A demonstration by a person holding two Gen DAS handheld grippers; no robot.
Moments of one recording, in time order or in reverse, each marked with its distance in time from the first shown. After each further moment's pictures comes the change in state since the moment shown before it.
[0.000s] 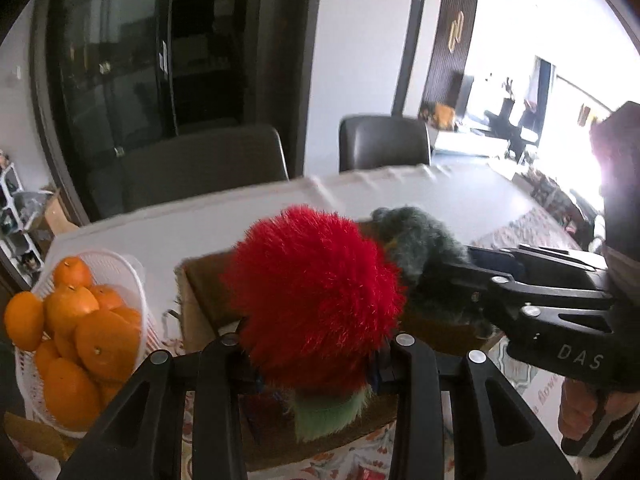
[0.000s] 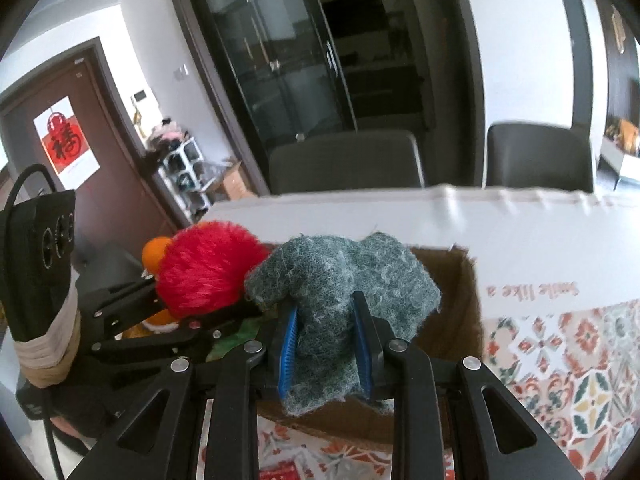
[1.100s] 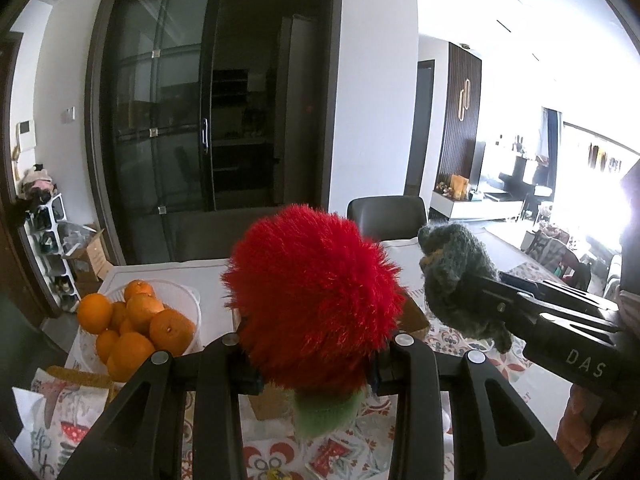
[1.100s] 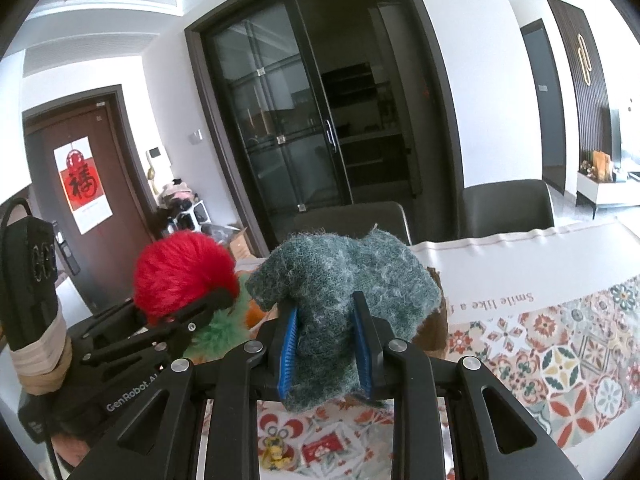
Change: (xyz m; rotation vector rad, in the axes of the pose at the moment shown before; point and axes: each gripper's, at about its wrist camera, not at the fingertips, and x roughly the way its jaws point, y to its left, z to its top) left arm -0.147 -0.038 -0.041 -0.024 -0.280 0.108; right arm -0.144 0.053 -0.053 -0.013 -0.298 -0.049
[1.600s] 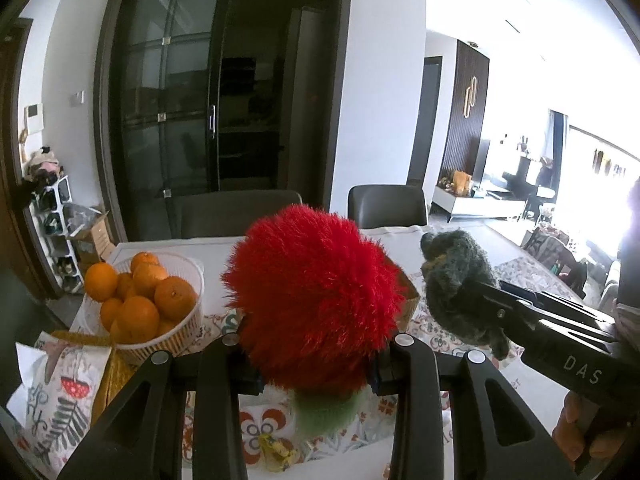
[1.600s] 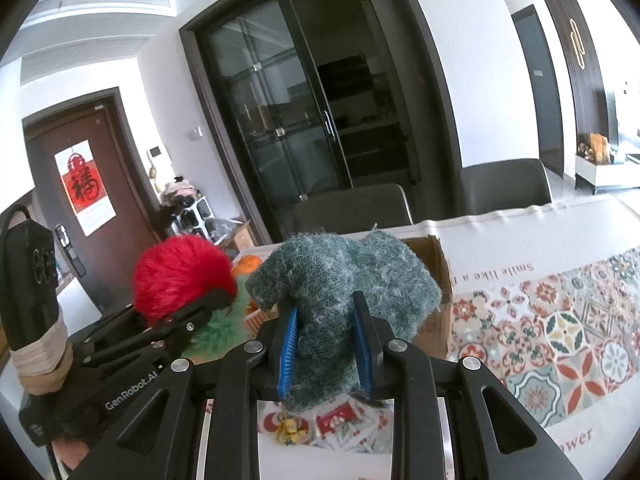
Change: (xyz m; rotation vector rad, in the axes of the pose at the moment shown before) left arm -0.026 -0.002 -0.024 -0.040 0.039 0.009; right arm -0.024 0.005 -0.026 0.042 0.026 0.013
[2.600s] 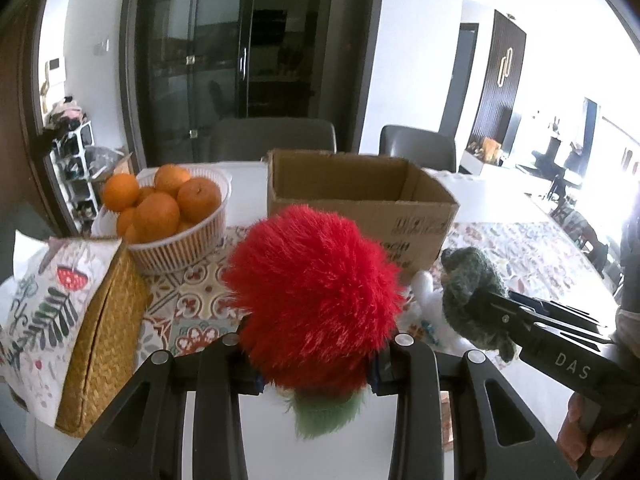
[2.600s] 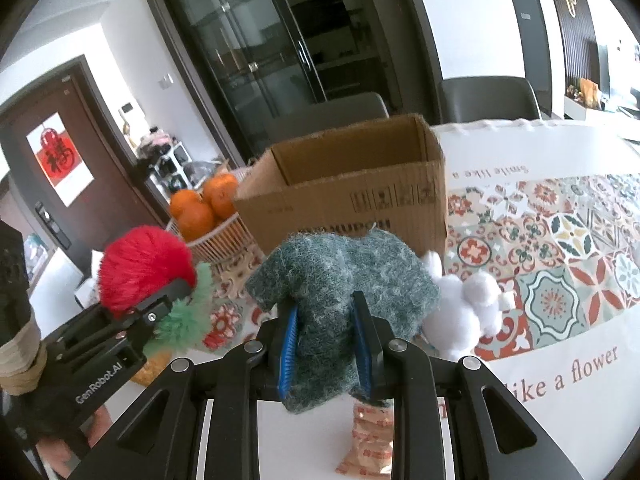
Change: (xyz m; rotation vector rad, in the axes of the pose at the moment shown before) left arm 0.008 0.012 -0.080 -0.075 0.180 0.088; right arm 0.032 -0.022 -0.079 0.078 0.230 -0.047
